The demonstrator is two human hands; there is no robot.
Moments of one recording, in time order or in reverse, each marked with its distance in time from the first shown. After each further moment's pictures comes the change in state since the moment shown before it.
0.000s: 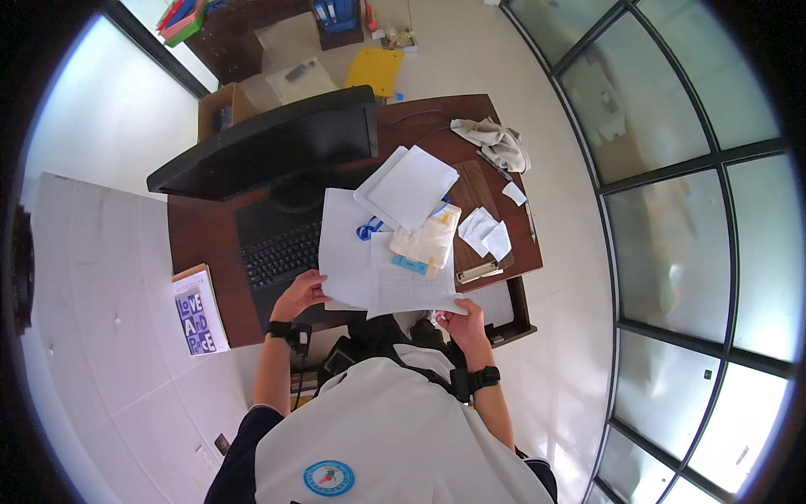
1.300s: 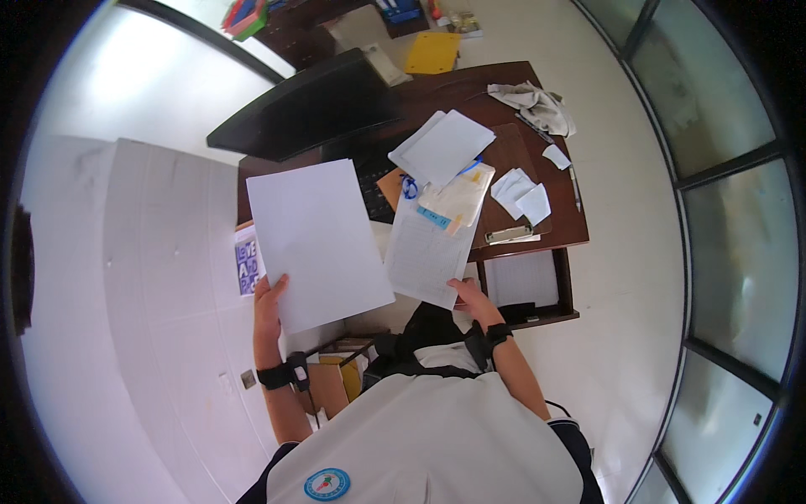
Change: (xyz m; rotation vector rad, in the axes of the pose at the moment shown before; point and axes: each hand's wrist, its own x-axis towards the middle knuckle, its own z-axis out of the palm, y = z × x) left_hand -0.215 -0.003 0.149 0.351 0.728 0.558; right_hand 0.044 0.036 -0.072 -0.772 -0.129 0.341
